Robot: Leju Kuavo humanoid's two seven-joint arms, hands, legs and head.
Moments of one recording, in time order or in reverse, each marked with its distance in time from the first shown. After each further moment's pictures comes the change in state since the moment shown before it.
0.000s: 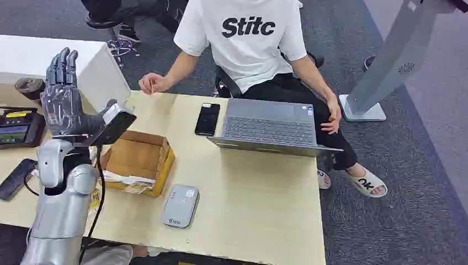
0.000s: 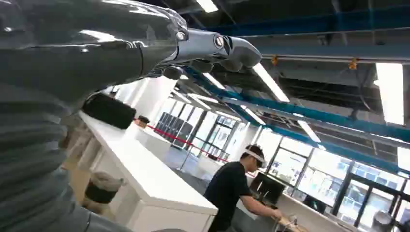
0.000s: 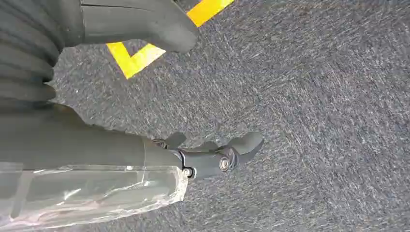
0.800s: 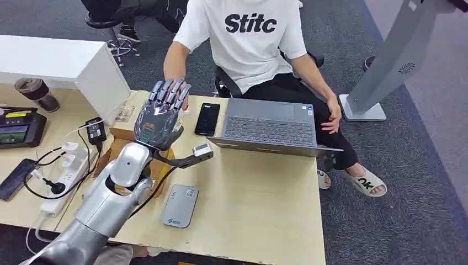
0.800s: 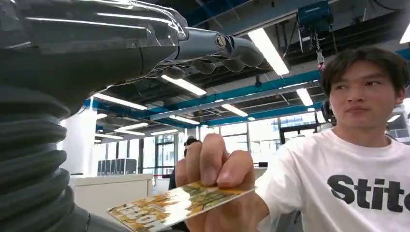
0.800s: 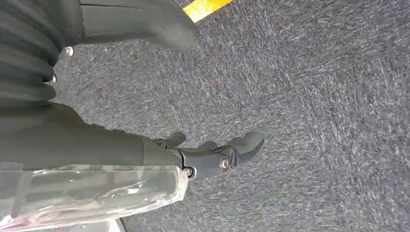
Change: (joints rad) left arm -0.106 0.002 -0.481 0.227 -0.282 -0.055 0.180; right arm 0.015 -0.022 0.021 0.026 0.191 0.000 0.033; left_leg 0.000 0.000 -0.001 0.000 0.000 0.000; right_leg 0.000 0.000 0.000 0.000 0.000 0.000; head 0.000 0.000
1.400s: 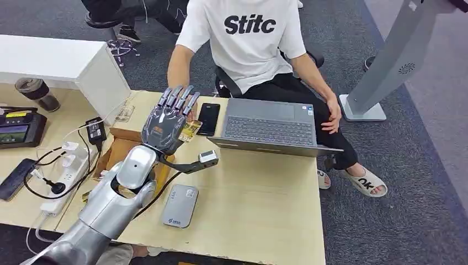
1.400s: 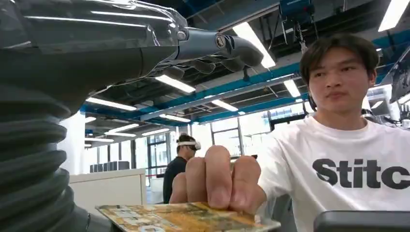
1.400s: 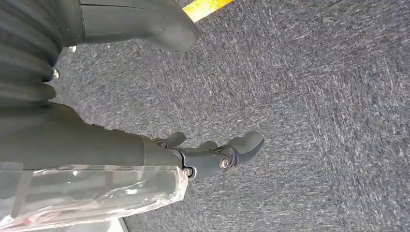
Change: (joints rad) left arm -0.004 -0.002 -0.040 0.018 -0.016 -0.035 -0.004; right arm 0.003 0.001 -0.001 0.000 0.020 0.000 0.001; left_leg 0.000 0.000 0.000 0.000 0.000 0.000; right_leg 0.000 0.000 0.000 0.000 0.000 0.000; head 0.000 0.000
